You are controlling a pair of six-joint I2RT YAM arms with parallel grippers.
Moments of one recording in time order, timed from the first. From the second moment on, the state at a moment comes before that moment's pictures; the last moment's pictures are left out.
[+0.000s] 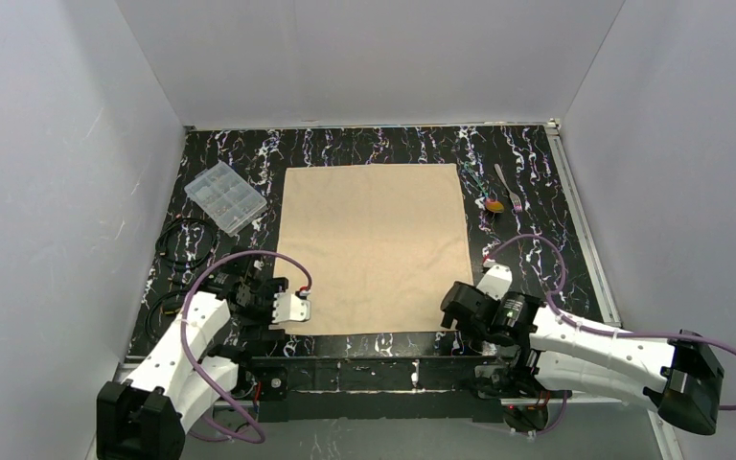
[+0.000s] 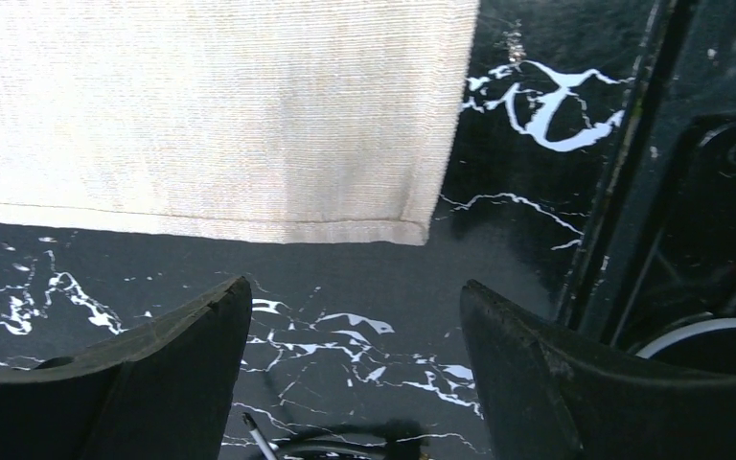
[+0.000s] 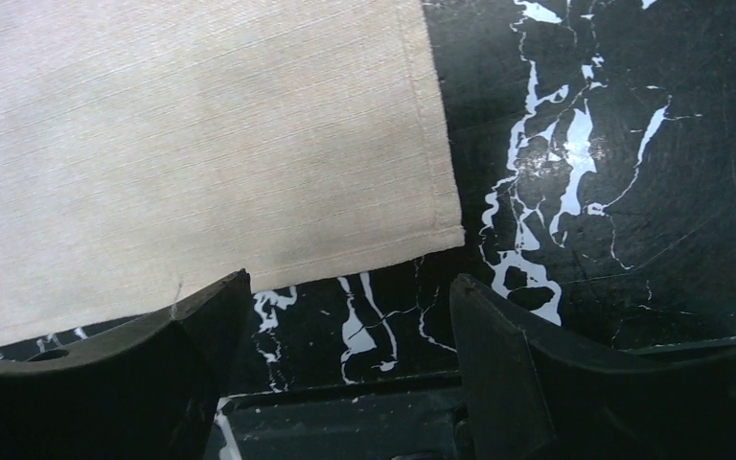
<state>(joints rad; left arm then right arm) -0.23 0.90 0.54 -1.03 0.28 1.35 1.10 0.86 0.51 -0.89 0.47 1.29</state>
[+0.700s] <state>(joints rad) -0.25 1.01 0.53 -0.92 0.27 1.36 1.10 0.95 0.45 -0.85 0.53 1.36</state>
